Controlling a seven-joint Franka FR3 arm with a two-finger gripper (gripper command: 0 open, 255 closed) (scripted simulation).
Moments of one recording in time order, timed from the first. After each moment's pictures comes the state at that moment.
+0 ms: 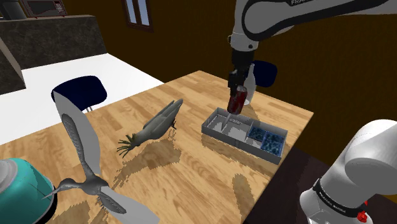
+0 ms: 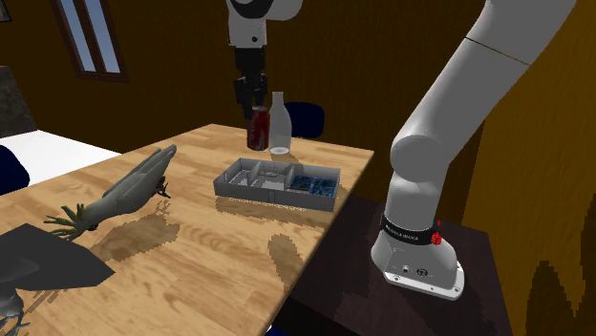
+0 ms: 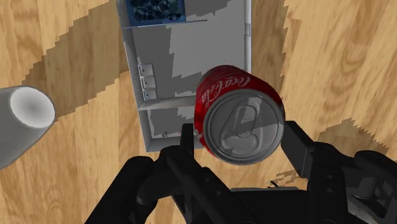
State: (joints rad) arm -0.02 -0.40 0.11 -2.27 0.04 1.88 -0.17
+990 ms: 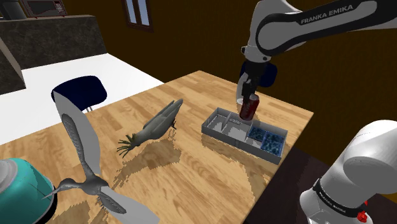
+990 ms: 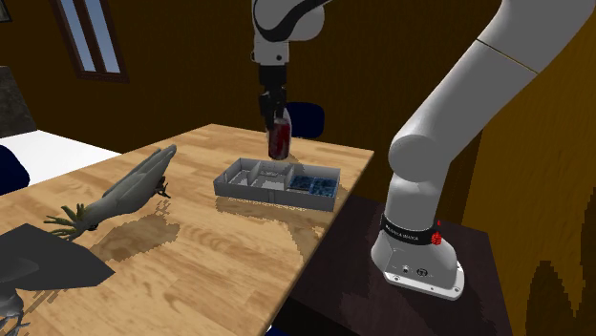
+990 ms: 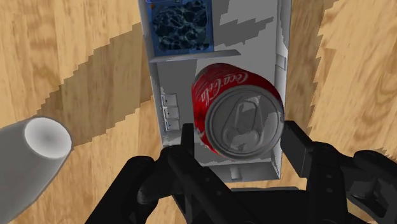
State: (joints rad) arm -0.06 -0.48 0.04 -2.45 0.01 1.97 -0.26
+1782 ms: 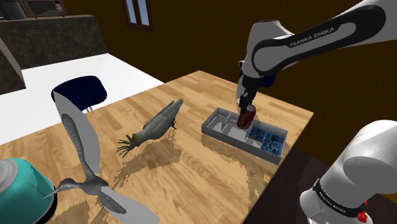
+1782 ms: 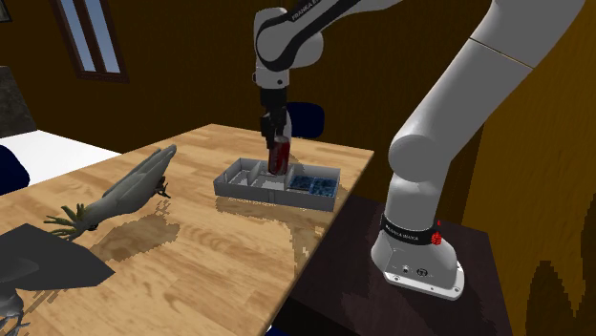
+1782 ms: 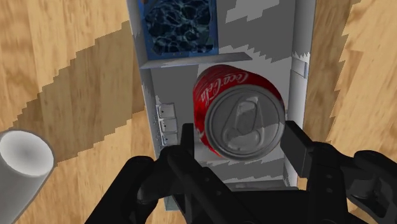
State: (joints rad) arm -0.06 -0.43 0.04 -2.56 0.01 2.14 -0.26
